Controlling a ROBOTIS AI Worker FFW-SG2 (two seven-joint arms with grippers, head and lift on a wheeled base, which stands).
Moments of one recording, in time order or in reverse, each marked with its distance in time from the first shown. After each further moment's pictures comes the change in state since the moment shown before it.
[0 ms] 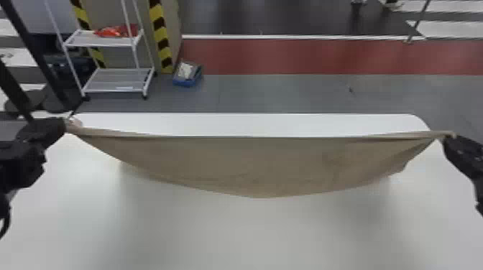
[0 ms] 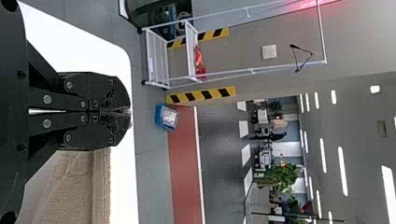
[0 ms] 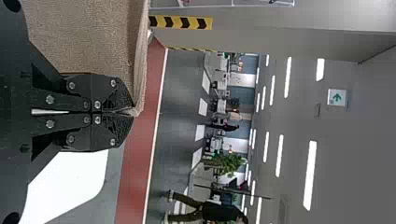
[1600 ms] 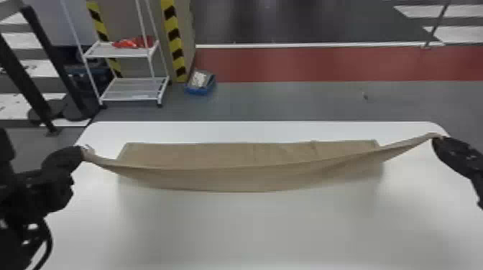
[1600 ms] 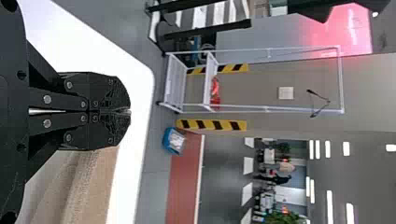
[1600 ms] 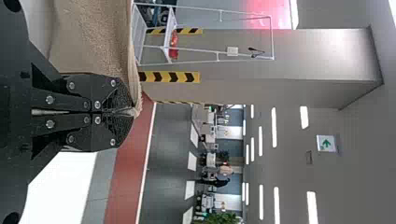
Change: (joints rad) left arm 0.048 -0.151 -0.015 -0.039 0.017 0.038 0.164; right arm -0.179 -0.119 0.051 0.351 -0.111 -0.167 0.274
